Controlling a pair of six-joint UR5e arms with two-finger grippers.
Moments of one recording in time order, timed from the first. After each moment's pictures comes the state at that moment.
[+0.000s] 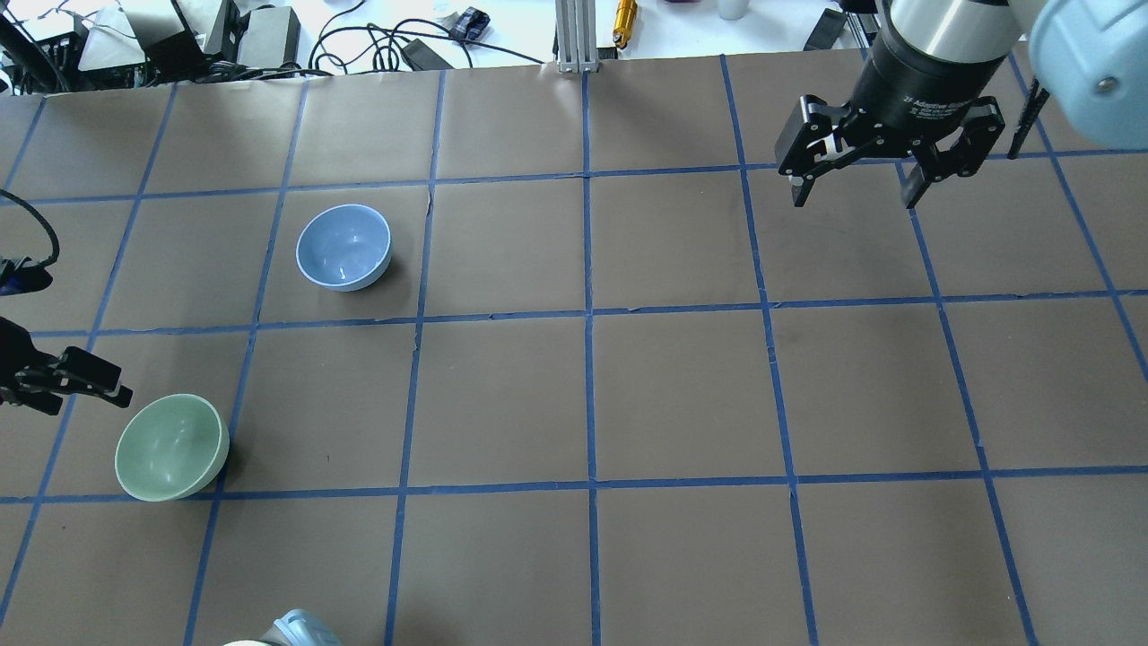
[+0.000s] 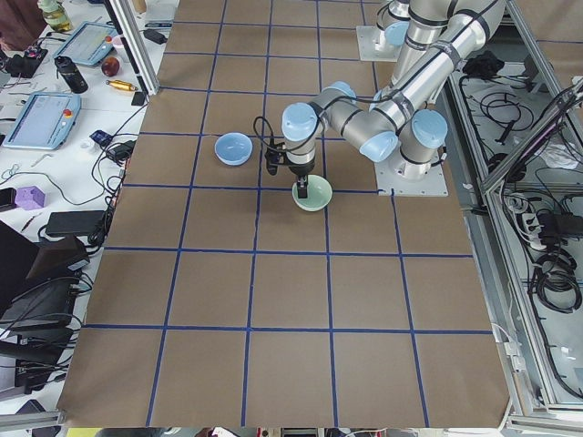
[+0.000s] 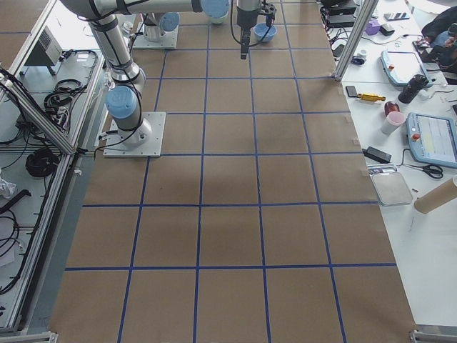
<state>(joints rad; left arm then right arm) -0.78 -1.59 -2.07 -1.19 1.54 0.76 1.57 -1.57 1.53 -1.51 -1.56 0.06</state>
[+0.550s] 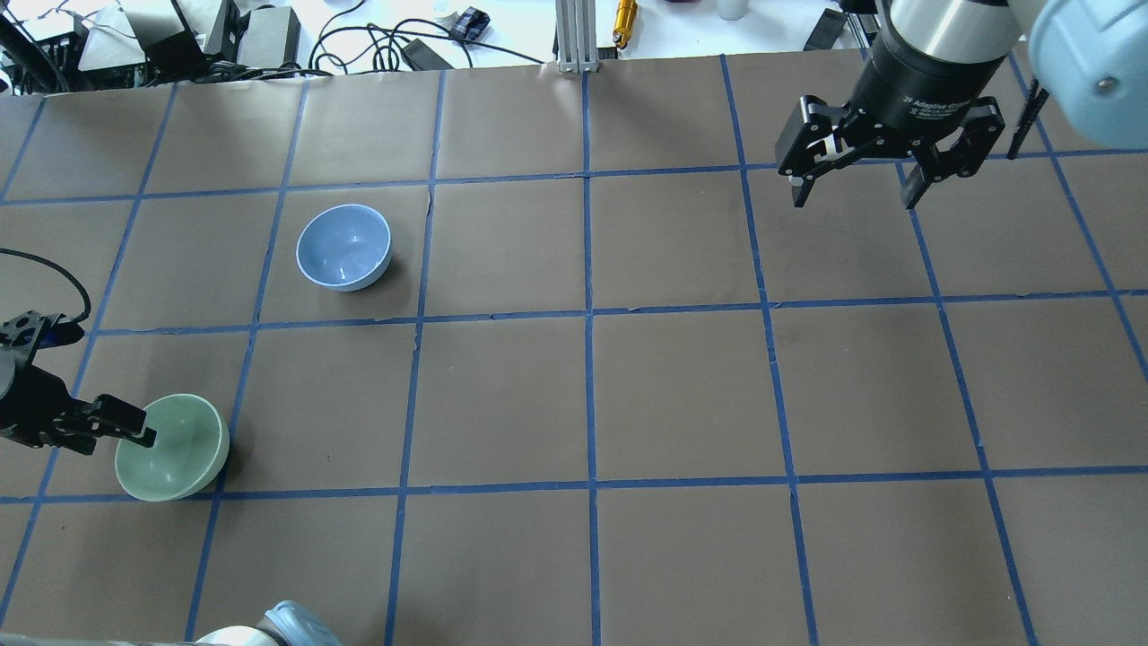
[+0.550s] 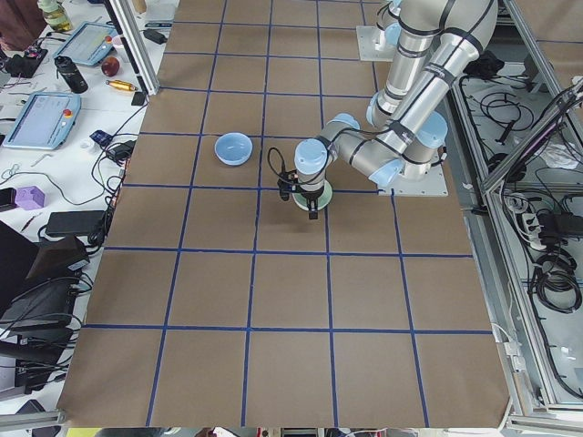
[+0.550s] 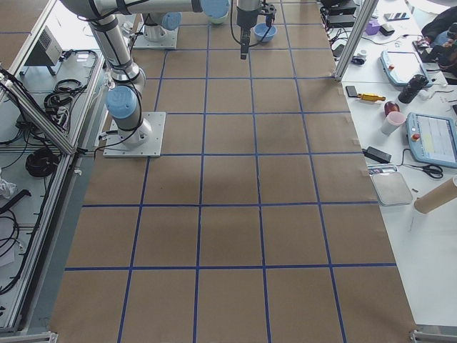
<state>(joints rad) -0.73 -1.68 -2.16 -1.03 1.55 0.79 1.57 -1.57 1.53 -1.51 -1.56 0.06</state>
